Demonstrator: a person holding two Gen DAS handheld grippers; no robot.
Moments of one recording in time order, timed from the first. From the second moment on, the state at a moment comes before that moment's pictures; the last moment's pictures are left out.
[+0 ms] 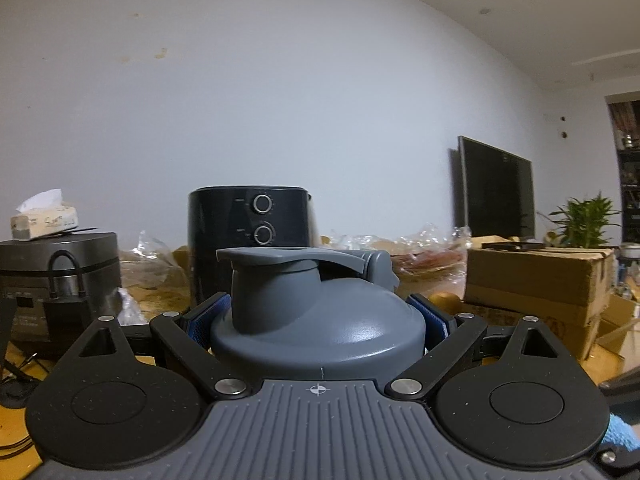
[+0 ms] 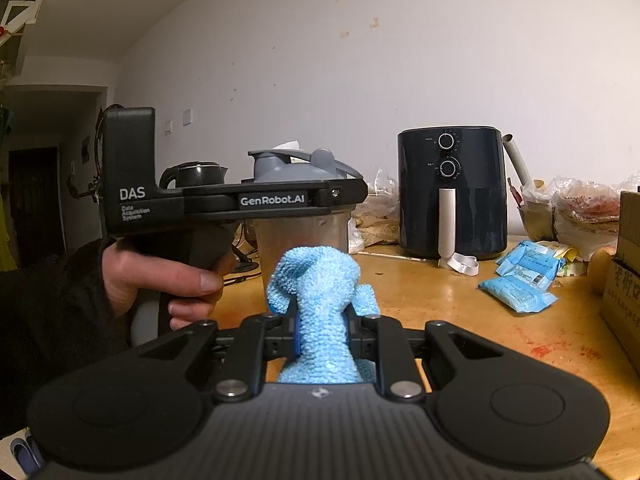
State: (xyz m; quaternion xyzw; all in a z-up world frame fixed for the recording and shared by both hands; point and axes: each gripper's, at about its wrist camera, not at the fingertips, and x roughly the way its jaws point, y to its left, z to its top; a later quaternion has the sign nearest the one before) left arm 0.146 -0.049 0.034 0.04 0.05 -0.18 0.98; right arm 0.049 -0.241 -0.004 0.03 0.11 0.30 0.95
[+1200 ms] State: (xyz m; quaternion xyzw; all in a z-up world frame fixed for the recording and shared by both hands) left arm 0.173 -0.024 0.013 0.09 0.10 -0.35 0.93; right arm 0.055 -0.239 -0.006 0.03 0.11 0.30 0.95
